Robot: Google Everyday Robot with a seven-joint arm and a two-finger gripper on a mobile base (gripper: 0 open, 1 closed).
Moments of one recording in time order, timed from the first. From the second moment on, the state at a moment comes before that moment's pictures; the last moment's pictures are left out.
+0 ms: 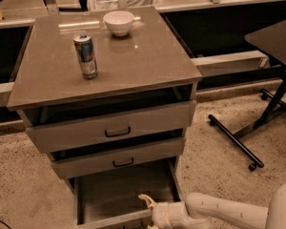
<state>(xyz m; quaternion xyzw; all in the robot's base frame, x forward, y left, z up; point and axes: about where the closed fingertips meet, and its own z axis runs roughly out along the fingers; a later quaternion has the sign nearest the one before) 0.387 0.023 0.312 -0.58 0.60 0.39 0.39</state>
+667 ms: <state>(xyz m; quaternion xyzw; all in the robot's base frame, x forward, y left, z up) 0.393 0.021 0.302 -0.59 0.59 0.38 0.40</state>
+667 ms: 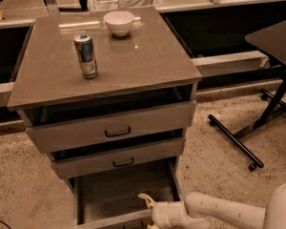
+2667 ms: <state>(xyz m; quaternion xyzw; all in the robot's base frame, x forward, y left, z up) 0.417 -0.050 0.192 -0.66 0.56 0.27 0.41</state>
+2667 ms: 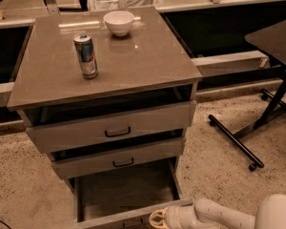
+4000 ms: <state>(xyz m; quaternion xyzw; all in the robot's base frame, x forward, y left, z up) 0.473 -0.045 0.188 -0.63 0.58 0.28 0.43</state>
